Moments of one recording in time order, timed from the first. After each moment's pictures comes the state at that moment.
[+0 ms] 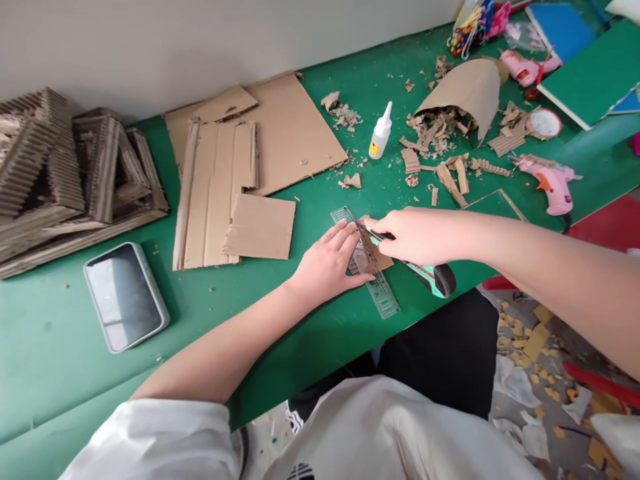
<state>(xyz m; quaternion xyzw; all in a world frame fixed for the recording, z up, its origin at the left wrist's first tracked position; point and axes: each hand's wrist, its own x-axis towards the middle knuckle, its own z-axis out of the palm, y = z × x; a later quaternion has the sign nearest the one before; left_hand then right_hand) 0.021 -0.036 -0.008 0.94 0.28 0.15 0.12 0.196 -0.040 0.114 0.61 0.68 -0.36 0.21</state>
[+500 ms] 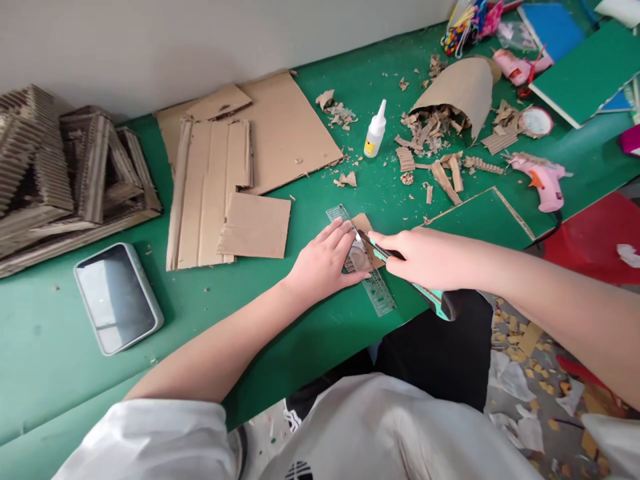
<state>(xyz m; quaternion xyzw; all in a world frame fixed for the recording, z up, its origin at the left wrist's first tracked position) 0.020 -0.037 -0.007 0.94 0.27 0.15 0.12 0.205 -0.075 0.103 0.62 0.67 -0.37 0.15</state>
